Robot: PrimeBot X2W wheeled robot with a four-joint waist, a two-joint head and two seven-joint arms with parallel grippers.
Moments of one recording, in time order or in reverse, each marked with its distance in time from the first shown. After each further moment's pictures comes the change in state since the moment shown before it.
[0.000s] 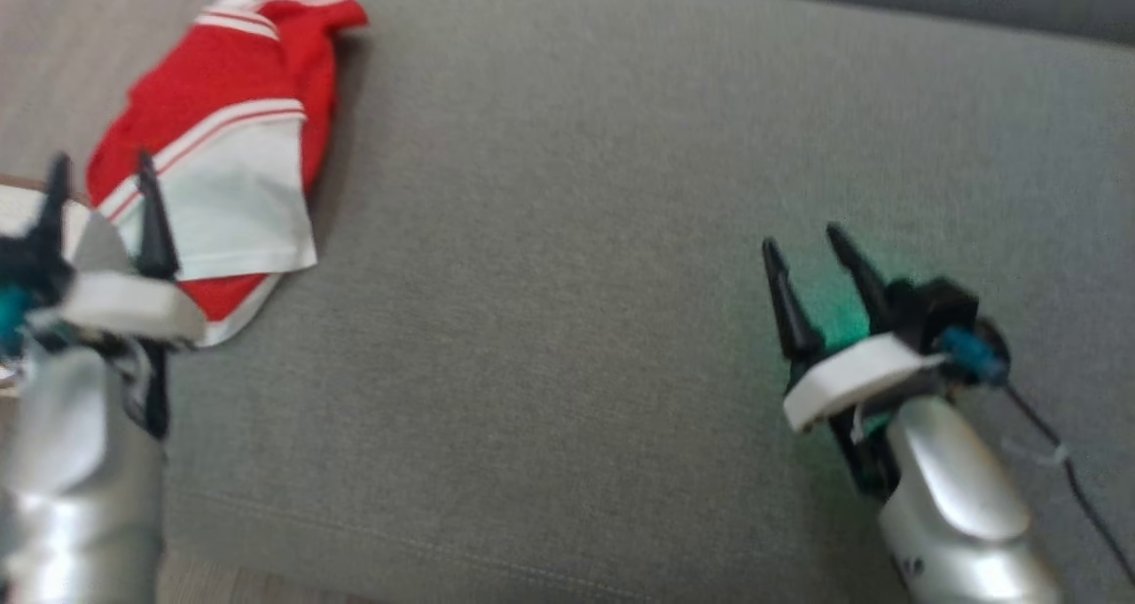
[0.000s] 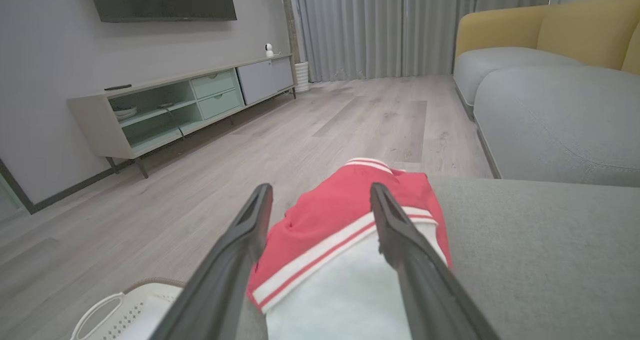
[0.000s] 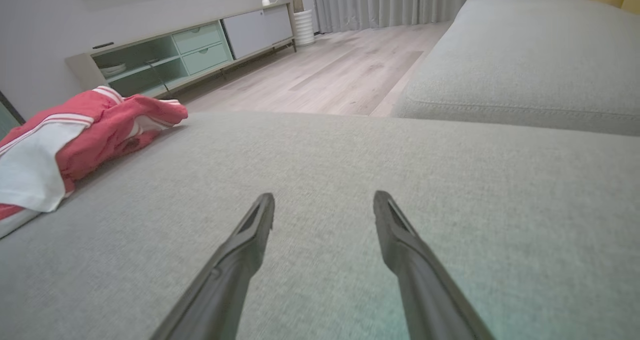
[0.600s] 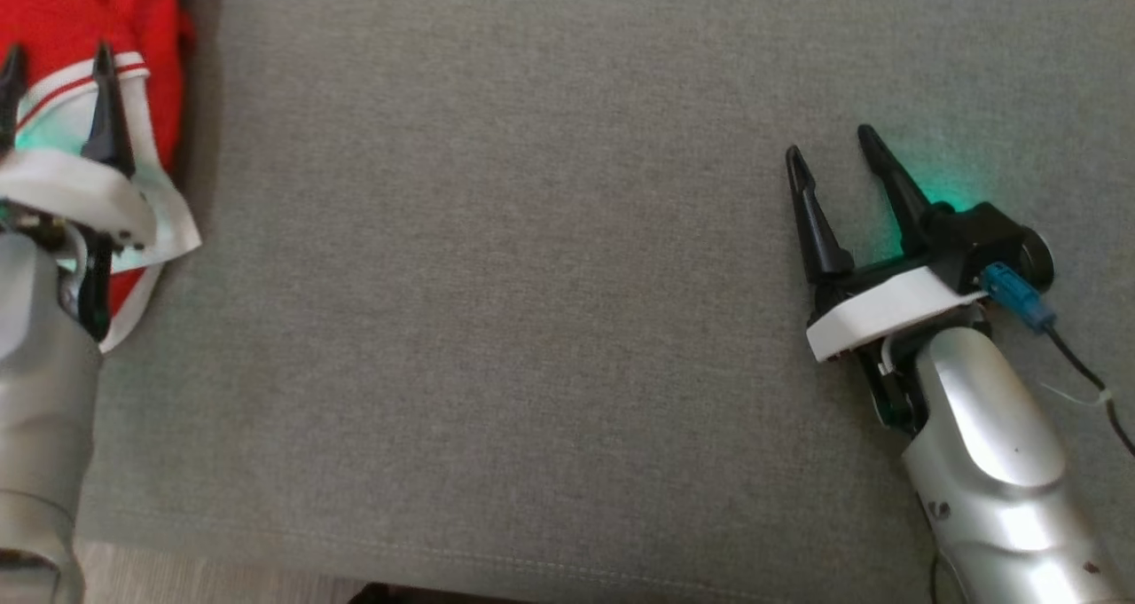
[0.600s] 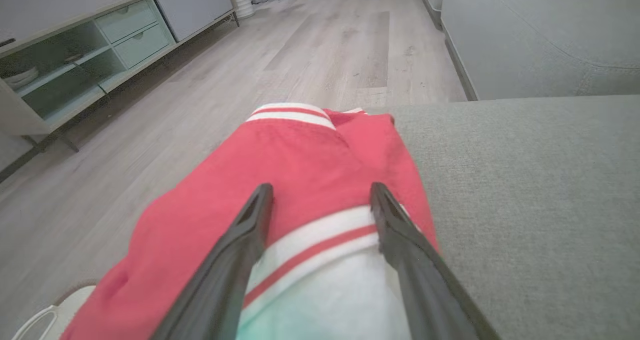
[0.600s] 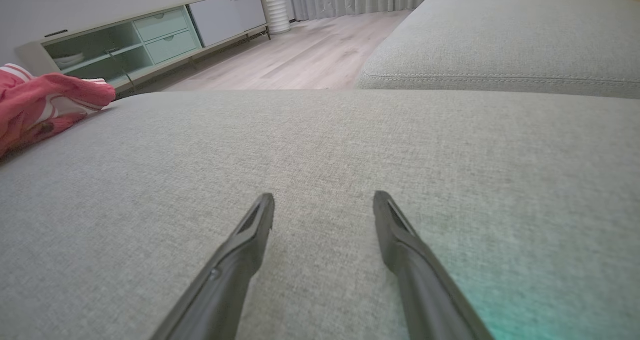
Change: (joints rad) left arm -0.305 0.147 -0.321 0.260 -0.258 -0.017 0.059; right arm -0.096 -0.053 0.002 -0.088 -0.031 0.000 -0.012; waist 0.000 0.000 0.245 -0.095
